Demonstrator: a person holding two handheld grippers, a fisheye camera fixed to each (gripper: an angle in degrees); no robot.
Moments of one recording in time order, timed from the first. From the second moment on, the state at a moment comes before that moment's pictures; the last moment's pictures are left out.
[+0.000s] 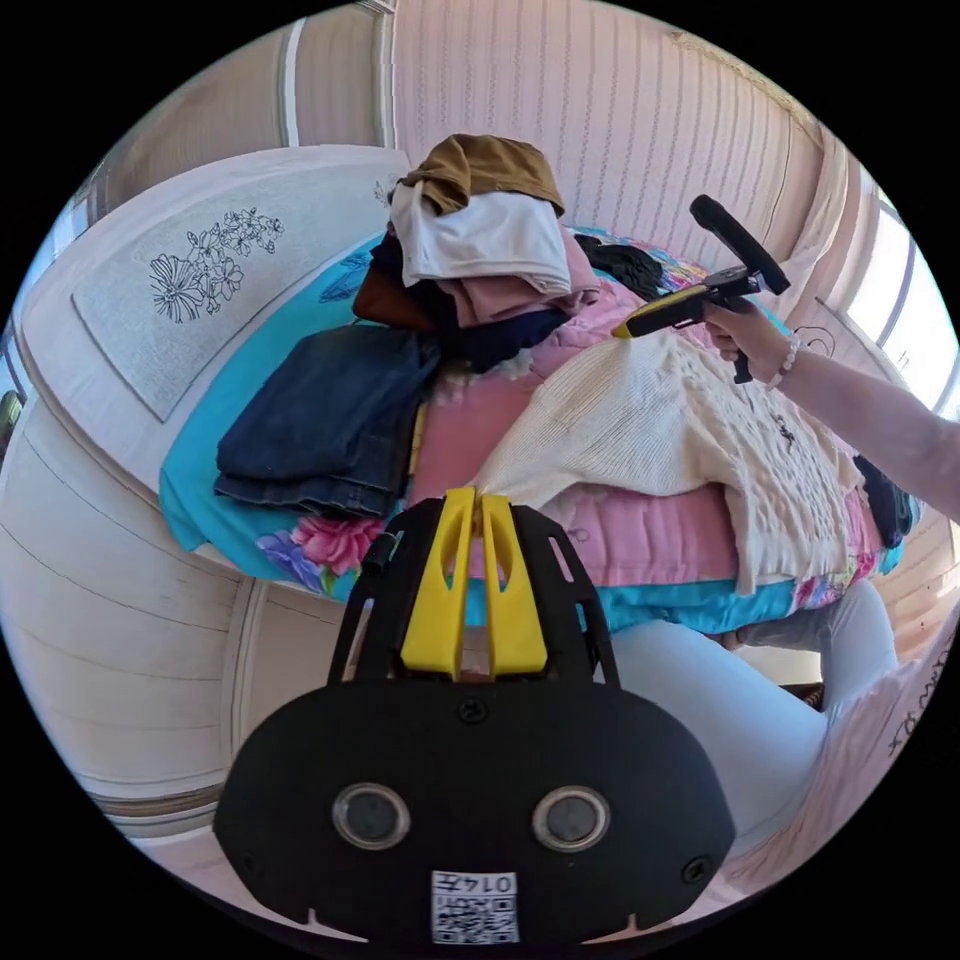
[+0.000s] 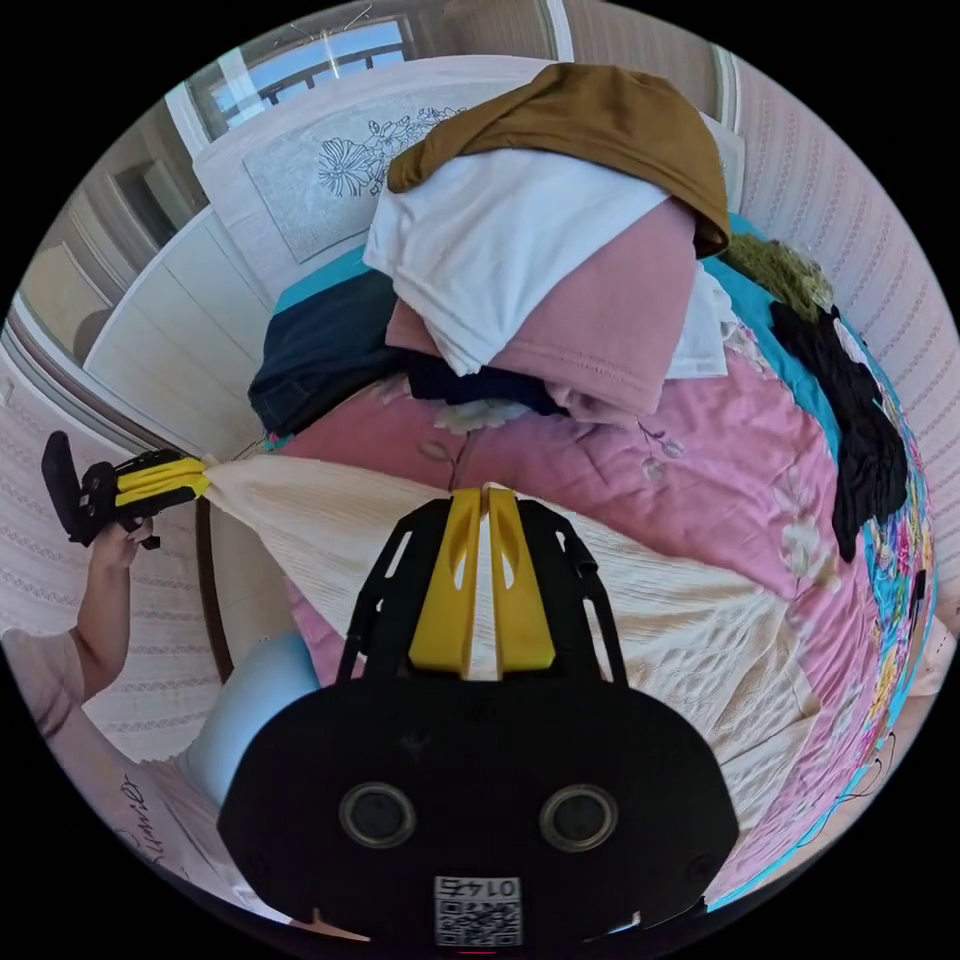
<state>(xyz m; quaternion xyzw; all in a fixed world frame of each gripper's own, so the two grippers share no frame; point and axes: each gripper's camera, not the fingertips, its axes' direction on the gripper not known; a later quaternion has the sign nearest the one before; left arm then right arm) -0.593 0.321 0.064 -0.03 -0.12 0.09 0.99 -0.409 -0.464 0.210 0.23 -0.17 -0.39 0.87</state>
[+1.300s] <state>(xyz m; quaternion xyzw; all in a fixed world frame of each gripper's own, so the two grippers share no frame) -0.078 0.353 0.208 -0.16 0.16 0.34 0.91 0.322 0.001 0.448 0.30 -0.24 0.25 0.89</state>
